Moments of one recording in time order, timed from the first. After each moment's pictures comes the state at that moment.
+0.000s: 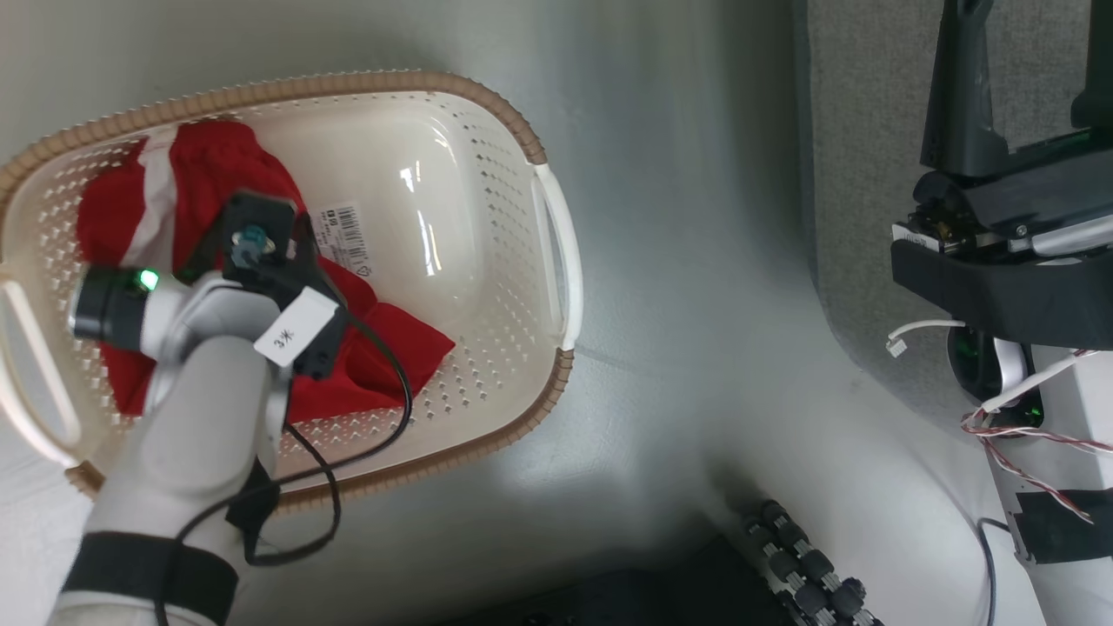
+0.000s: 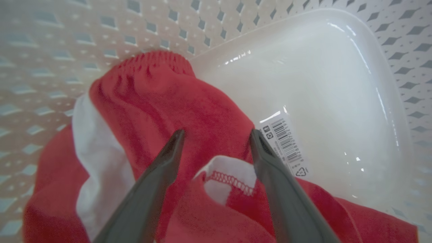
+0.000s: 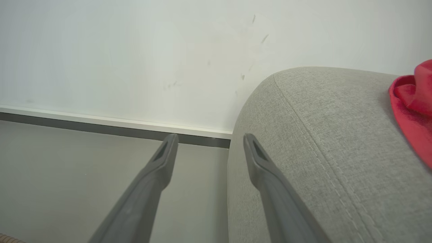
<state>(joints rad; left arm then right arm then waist) -0.84 0.13 -0.25 0.91 -0.02 0.10 0.04 -0.68 -0.24 0.27 -0.16 0.21 -0.11 -0.26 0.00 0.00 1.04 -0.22</state>
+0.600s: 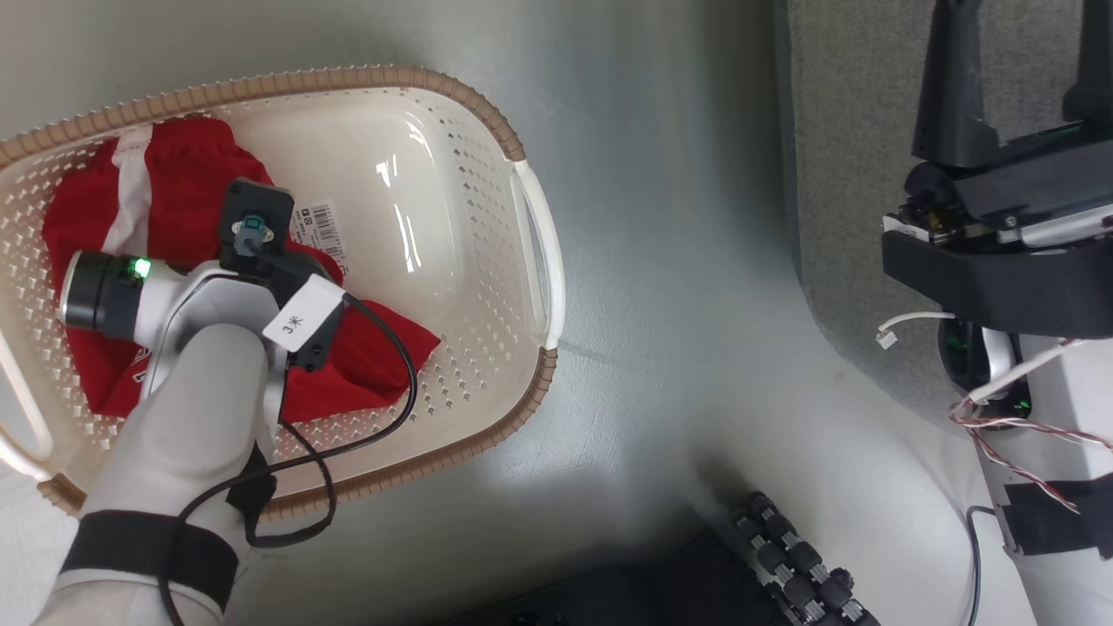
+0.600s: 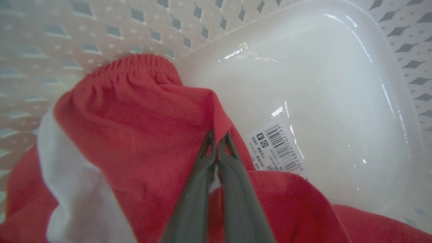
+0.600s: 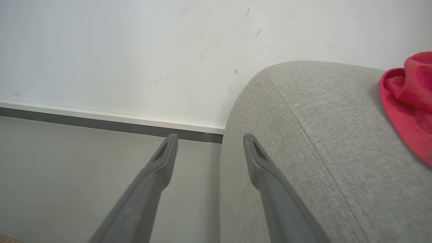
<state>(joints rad) -0.91 0.12 -0.26 1.02 0.02 0.11 0.00 -0.69 -0.22 0.27 -0.13 0.20 -0.11 -0.26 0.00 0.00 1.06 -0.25</state>
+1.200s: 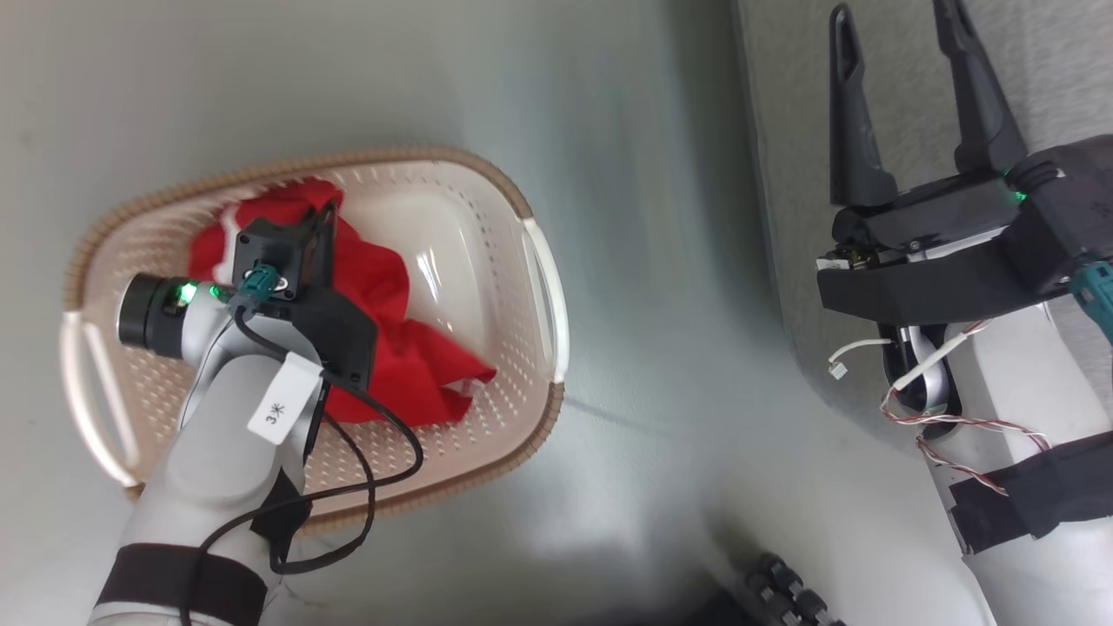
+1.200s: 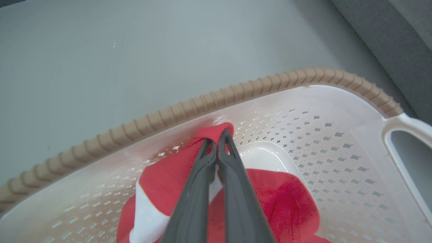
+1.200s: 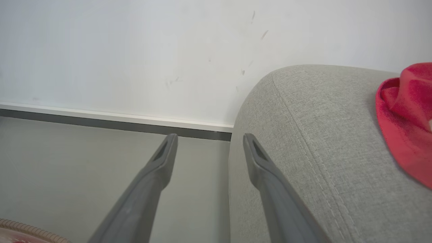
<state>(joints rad) -0.83 0.08 -0.22 0.97 -0.09 0.00 -0.23 -0.69 -0.18 0.31 0.08 0.20 -0.07 -0.26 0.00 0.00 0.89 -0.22</state>
